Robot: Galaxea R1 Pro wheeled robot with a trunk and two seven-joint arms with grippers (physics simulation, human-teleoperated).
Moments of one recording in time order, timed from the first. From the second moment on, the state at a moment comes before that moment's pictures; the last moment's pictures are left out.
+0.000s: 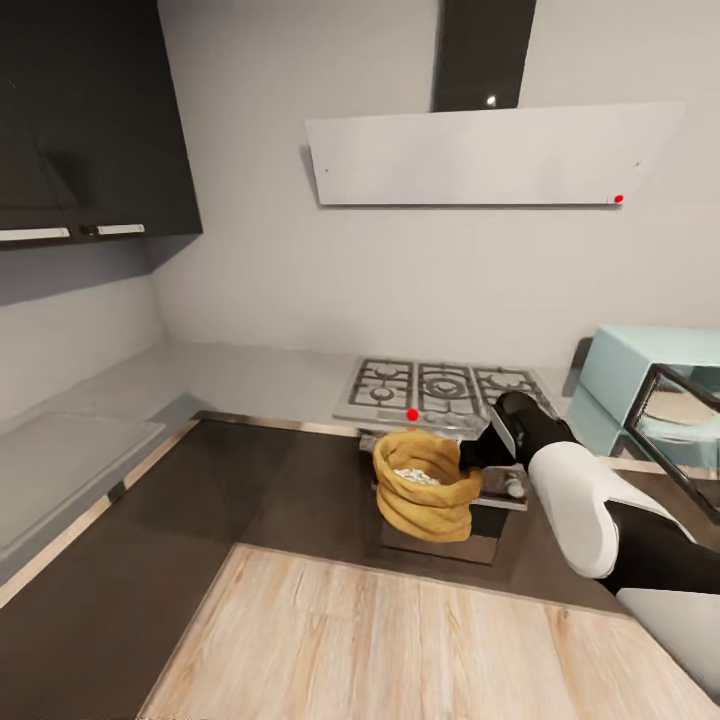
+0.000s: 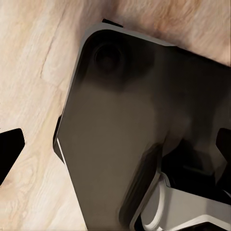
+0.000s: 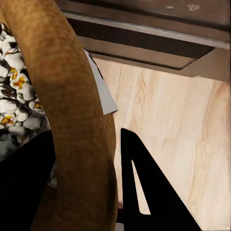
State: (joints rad) left arm 0.00 -0.02 0.01 -0.08 0.33 -0.09 0.01; right arm -1.24 -0.01 -0.27 -0.32 0.43 1.04 0.25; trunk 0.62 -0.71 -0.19
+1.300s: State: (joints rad) left arm 0.00 -0.02 0.01 -0.08 0.33 -0.09 0.01; right arm -1.24 -0.07 -0.27 -0.32 0.44 1.04 0.25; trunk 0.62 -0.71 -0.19
